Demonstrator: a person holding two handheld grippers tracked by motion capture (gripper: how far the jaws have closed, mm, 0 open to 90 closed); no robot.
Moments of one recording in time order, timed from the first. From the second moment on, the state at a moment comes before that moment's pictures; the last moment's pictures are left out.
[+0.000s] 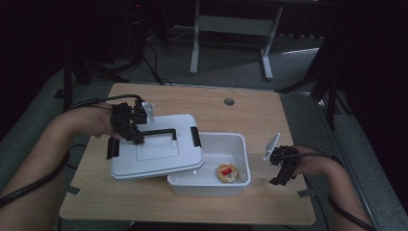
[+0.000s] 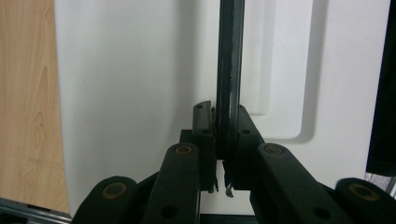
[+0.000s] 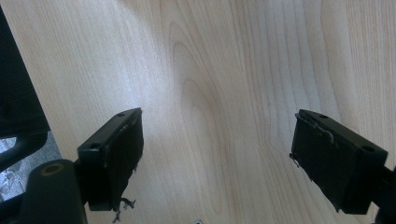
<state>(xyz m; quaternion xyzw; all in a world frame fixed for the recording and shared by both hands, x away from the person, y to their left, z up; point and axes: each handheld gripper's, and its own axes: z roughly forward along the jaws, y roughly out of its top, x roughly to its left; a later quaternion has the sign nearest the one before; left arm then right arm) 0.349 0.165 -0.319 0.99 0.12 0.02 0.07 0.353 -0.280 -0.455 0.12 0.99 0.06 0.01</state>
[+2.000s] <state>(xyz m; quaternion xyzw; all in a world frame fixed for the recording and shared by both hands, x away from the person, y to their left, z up) 0.371 0.029 -0.362 0.99 0.02 0.00 0.11 0.345 -0.293 -0.462 0.13 0.99 0.06 0.00</state>
